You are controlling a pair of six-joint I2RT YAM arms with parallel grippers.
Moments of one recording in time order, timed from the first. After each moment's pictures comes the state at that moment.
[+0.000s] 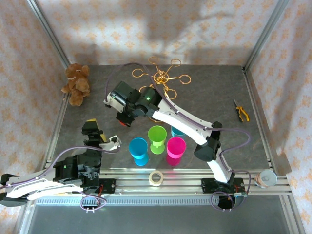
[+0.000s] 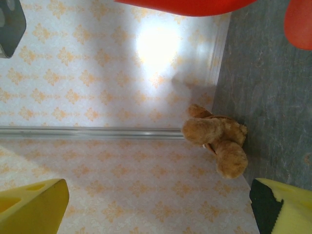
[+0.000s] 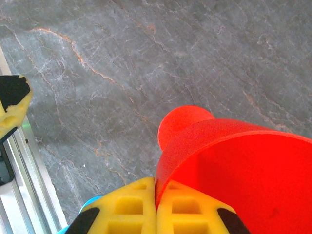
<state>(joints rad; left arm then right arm) -1.26 0.29 0.46 -0.43 -1.40 1.28 1.10 2.09 2.38 -1.24 0.06 -0.10</state>
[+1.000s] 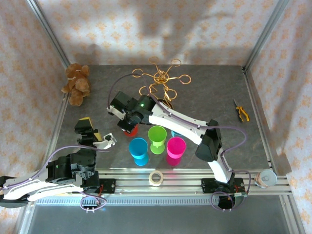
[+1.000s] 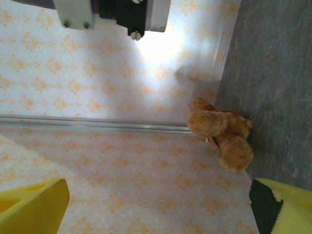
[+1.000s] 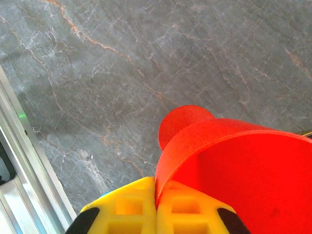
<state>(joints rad) -1.25 0.26 0.55 -0.55 -1.40 1.24 1.10 2.07 2.13 -1.12 0.01 0.01</state>
